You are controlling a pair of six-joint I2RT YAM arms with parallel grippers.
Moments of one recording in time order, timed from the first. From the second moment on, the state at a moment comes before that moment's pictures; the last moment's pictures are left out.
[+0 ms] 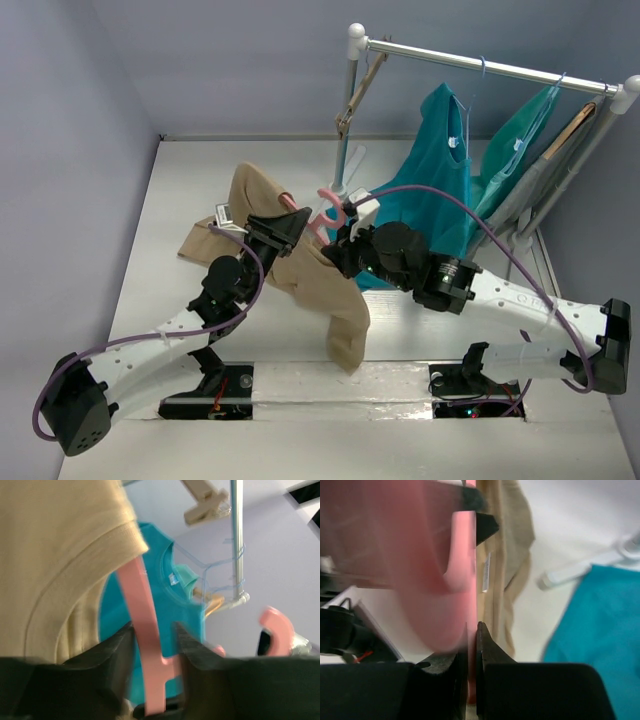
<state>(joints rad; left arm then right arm) -0.82 0.85 0.43 0.68 -0.37 -1.17 1.10 1.18 1.07 -0.15 0.26 0.29</state>
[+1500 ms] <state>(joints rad) -0.82 0.38 0.47 0.30 -0.40 -0.61 0.57 1.55 1.99 -0.89 0.60 0.21</state>
